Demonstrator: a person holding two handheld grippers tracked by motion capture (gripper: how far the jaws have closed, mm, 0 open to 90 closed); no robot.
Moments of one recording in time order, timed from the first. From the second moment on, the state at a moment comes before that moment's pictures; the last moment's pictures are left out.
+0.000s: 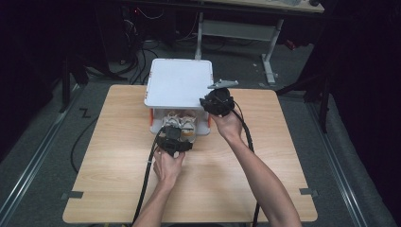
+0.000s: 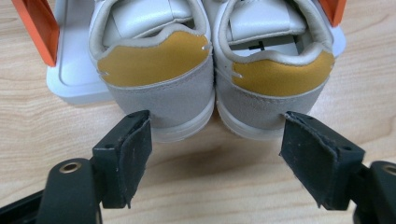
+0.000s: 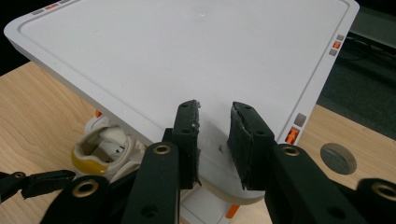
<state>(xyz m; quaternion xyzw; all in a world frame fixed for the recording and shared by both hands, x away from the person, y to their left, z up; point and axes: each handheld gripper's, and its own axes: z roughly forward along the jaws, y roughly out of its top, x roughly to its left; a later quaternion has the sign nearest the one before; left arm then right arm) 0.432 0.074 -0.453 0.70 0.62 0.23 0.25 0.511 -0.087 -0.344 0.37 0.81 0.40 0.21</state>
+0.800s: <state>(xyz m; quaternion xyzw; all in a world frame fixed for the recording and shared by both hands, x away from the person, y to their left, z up) 0.472 0.076 -0.464 0.67 0.64 0.25 0.29 0.511 -0.088 -0.345 0.37 0.81 0.41 0.21</state>
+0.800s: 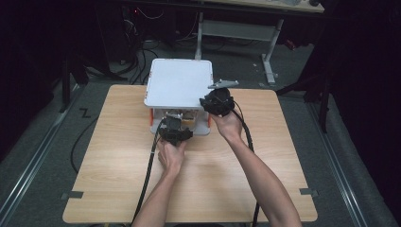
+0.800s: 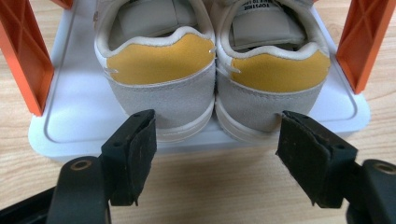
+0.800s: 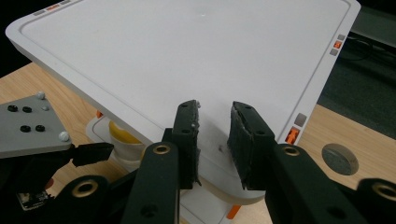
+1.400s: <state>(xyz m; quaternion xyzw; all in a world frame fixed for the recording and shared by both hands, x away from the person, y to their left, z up) 0.471 0.083 -0.456 0.66 0.63 0.25 0.31 0.512 -0.088 -0.344 0.38 0.81 0.40 0.21</state>
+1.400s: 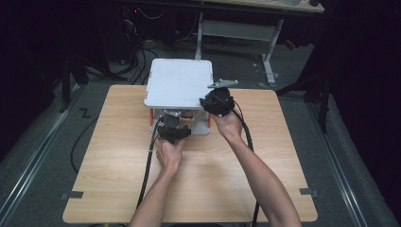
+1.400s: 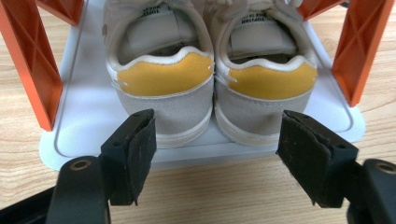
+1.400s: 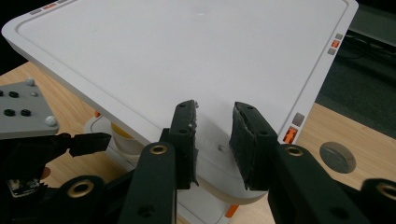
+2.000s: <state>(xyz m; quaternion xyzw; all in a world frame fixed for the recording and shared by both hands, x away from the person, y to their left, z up) 0.447 0.090 -0.449 0.69 0.59 0.25 0.33 0.511 -0.092 -0.340 0.38 0.80 0.41 0.20</state>
